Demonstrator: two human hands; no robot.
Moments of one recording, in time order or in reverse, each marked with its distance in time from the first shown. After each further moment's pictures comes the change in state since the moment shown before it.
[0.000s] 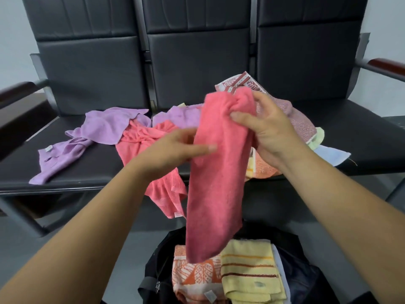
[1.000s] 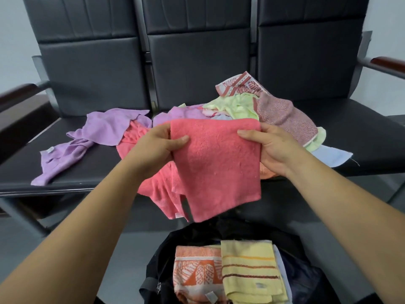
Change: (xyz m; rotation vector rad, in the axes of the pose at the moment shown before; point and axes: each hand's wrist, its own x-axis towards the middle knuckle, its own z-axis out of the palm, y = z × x) left_hand 0.013 -0.026 -0.024 -0.268 0.224 -0.001; right_hand 0.008 0.028 -0.034 0.131 -0.016 0.314
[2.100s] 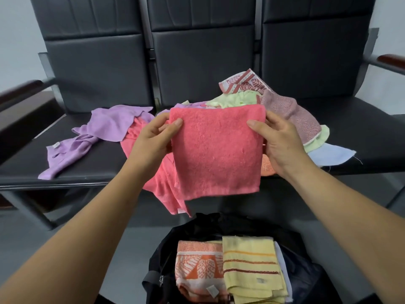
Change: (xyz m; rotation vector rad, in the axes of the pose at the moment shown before) left_hand -0.019 -0.004 -0.002 0.046 0.124 0.216; right_hand -0.020 0.004 0.008 -0.222 0.117 -0.329
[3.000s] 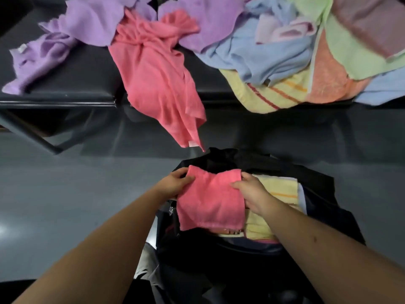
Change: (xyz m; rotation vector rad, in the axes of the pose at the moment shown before) left_hand -0.116 -0.299 -0.034 0.243 -0.150 -0.969; right_hand -0.123 0.329 0.029 -0.236 -0.010 1.051
